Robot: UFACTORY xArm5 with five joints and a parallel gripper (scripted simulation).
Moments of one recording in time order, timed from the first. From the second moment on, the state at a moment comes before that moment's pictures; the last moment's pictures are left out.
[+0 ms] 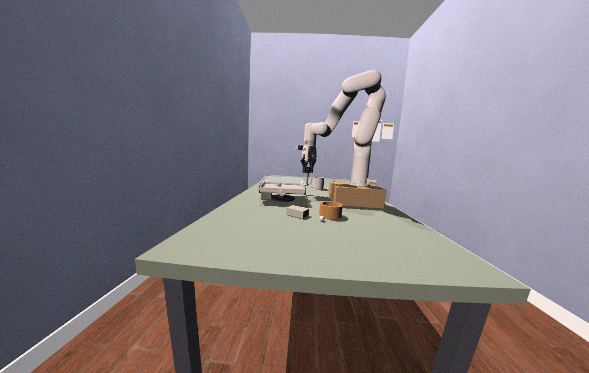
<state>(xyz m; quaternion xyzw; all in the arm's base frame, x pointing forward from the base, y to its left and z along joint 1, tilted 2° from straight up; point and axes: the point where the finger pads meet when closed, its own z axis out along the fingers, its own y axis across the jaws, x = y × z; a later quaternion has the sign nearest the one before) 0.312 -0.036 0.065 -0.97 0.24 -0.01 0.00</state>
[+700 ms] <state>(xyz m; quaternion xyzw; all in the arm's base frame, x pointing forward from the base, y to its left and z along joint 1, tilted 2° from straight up) 0.312 -0.036 0.067 -0.97 0.24 -0.01 0.00</state>
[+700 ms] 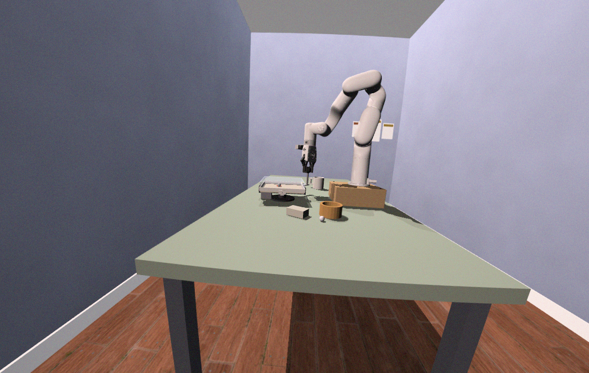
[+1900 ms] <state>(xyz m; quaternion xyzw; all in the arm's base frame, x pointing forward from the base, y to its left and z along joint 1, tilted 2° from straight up) 0.312 -0.035 0.112 -0.97 0.24 -0.01 0.00</state>
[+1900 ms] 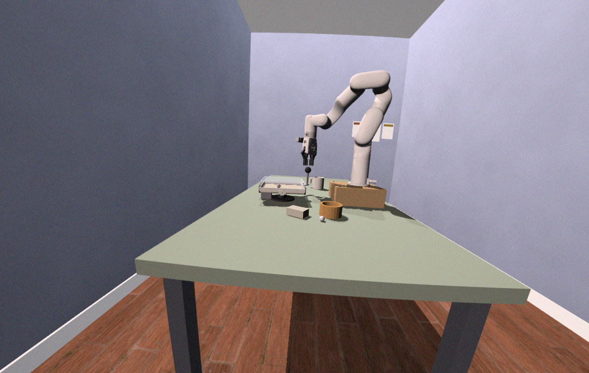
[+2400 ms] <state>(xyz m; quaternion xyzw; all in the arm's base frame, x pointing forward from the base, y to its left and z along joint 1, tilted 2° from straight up) 0.312 -0.035 0.124 -0.97 0.24 -0.01 0.00</state>
